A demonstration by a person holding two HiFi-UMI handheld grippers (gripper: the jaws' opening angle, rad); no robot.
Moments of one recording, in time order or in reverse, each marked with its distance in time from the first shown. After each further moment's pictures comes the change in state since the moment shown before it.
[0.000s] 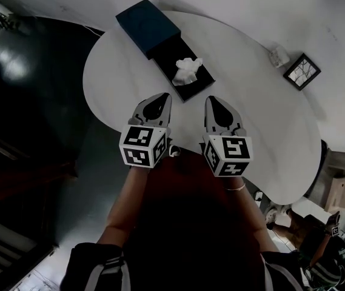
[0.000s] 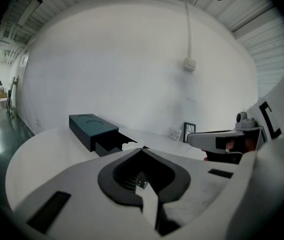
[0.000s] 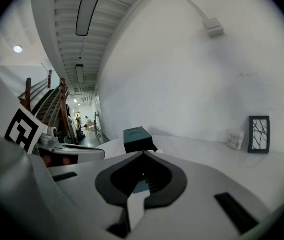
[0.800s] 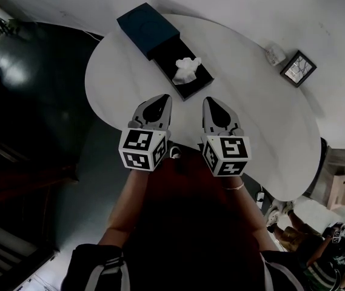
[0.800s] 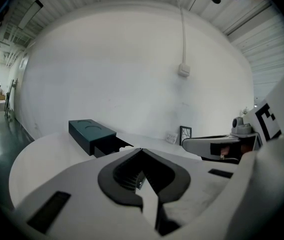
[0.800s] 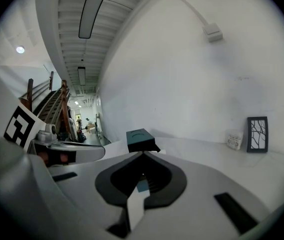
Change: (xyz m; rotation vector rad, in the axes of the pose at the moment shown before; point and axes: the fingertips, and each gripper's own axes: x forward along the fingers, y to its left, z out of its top) left arm -0.021 -0.011 0.010 0.022 -0.049 -0.020; right arm -0.013 0.013 0.000 -0.001 -0.027 0.006
